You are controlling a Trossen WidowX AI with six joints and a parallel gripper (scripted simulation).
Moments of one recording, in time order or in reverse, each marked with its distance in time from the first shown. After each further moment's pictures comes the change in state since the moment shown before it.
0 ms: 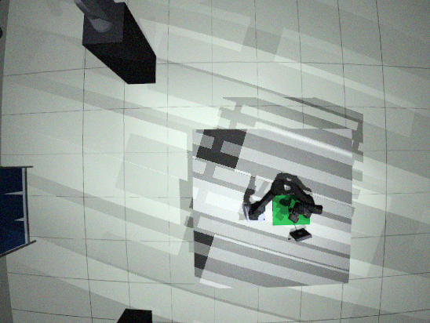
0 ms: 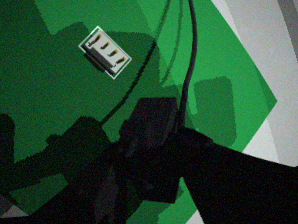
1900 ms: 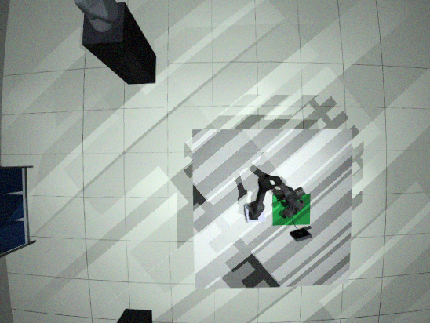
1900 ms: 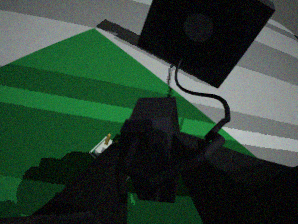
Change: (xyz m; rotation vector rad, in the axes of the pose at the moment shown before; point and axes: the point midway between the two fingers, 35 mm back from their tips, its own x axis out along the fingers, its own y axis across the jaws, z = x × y) arm 0.014 0.008 -0.005 0.056 -0.710 -0.121
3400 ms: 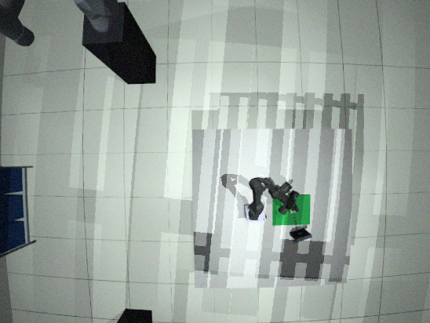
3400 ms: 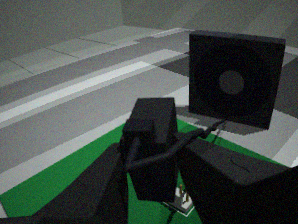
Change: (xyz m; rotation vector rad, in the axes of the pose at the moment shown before) arm -0.040 -0.001 0.002 0.271 -0.417 0.204
